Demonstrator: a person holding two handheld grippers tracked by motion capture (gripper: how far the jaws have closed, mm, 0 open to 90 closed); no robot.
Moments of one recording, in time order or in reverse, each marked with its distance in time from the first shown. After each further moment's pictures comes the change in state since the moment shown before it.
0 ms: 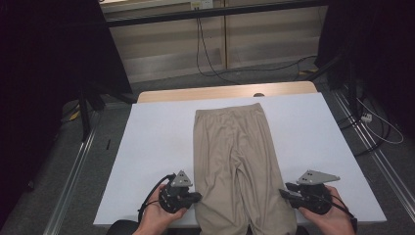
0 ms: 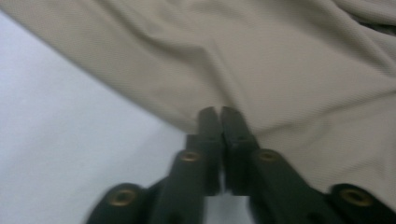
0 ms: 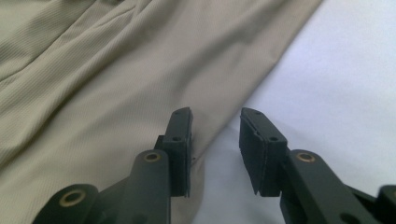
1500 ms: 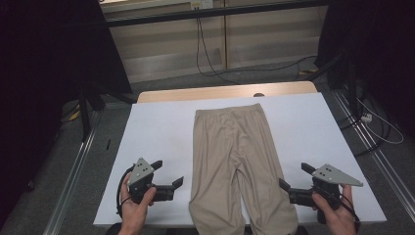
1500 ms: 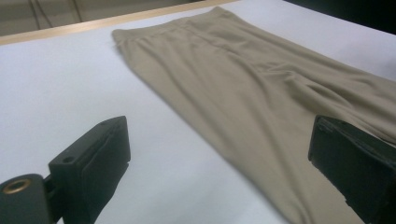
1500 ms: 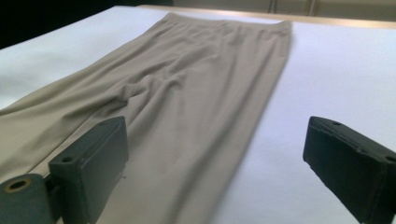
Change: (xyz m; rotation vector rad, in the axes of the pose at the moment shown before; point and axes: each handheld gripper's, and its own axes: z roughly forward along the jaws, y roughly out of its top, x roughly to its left) left arm 0.045 -0.021 -0.058 -0.482 0.206 -0.100; right arm -0.007 0.010 -0.018 -0.369 -0.086 0.101
